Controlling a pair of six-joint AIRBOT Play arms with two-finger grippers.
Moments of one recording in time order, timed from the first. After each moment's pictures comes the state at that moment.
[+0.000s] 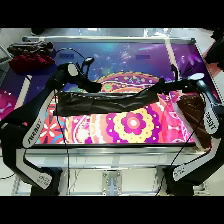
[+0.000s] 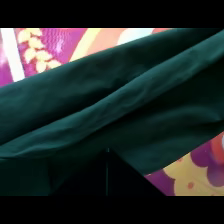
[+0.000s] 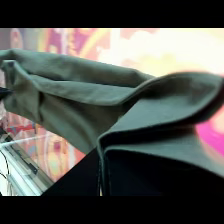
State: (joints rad) left arm -0.33 -1.75 1.61 1.18 -1.11 -1.41; right arm -0.23 -1.77 1.50 -0.57 1.33 1.11
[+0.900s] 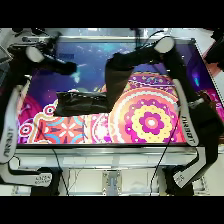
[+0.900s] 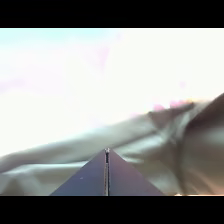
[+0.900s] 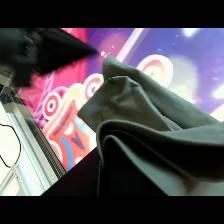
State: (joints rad) left arm -0.05 -1.46 1.66 1.21 -1.08 -1.38; right arm 0.37 -1.78 2.01 -0.70 1.16 1.34
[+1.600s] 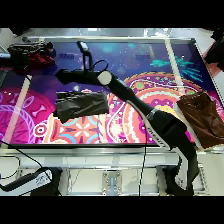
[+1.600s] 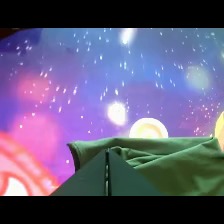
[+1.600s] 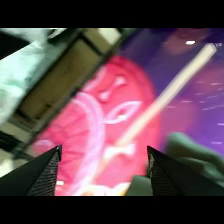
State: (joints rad) left arm 0.24 -1.22 1.58 1.23 -1.15 -1.32; right arm 0.70 -1.99 2.07 -0.68 0.57 1.29
